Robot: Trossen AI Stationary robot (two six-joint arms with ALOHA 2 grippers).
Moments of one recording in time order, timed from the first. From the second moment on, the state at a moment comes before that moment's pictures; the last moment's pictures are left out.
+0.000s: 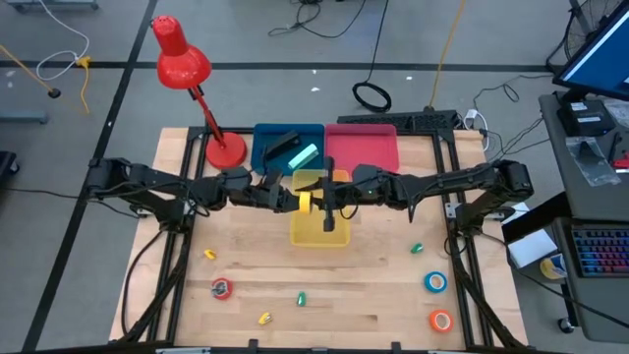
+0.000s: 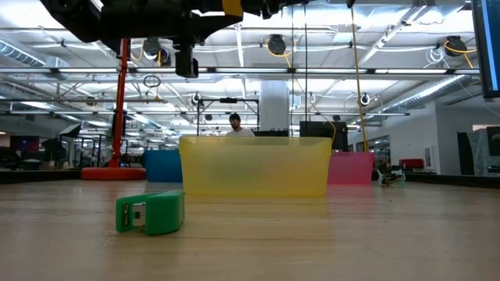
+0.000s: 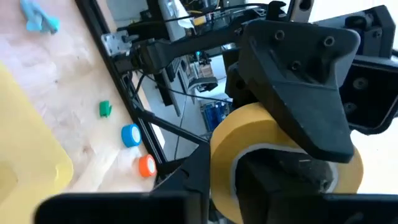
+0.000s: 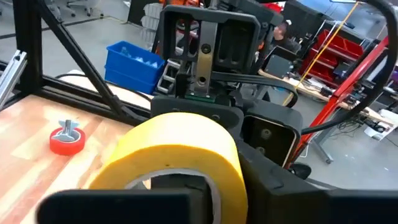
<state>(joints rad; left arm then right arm) 0.04 1.35 0.63 0.71 0.21 -1.28 0.01 1.57 1.16 0.30 0.05 -0.33</state>
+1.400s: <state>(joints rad) 0.15 1.35 0.63 0.55 0.13 -1.02 -0.70 1.70 1.16 -0.42 0.26 -0.35</state>
